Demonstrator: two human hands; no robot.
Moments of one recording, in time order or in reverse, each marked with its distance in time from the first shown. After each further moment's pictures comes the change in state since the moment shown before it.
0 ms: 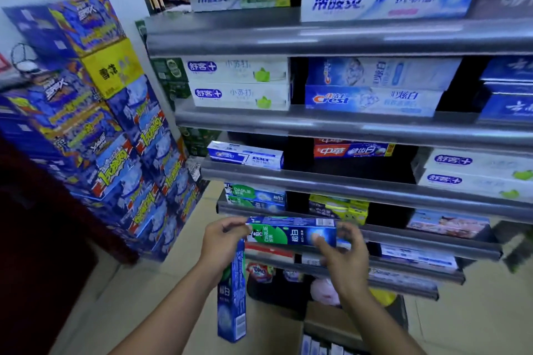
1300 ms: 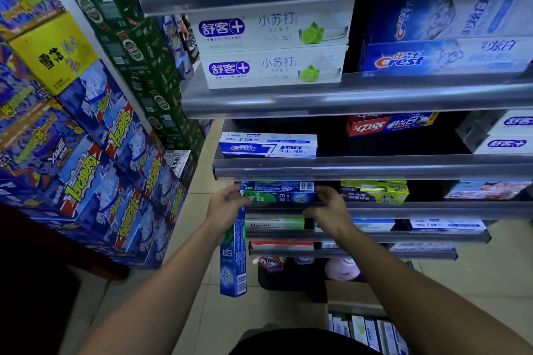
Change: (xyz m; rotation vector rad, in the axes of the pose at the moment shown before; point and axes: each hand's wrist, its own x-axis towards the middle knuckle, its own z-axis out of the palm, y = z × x) left_hand 0.178 -0.030 -0.055 0.074 -0.251 -0.083; right_hand 0.091 0.035 0.135 -0.250 -0.204 0.239
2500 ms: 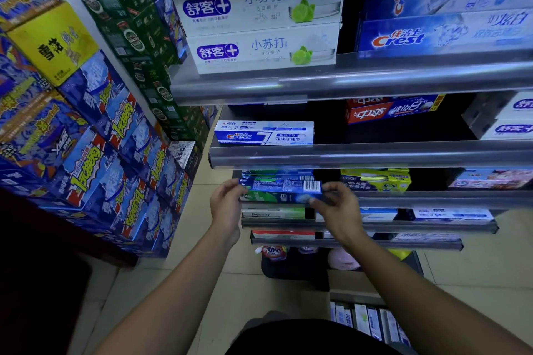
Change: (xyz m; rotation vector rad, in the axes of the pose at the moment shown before) left_hand -0.029 -0.001 0.031 -0.391 0.229 -0.026; right_hand -0.031 0.013 -0.010 0.173 0.128 -0.137
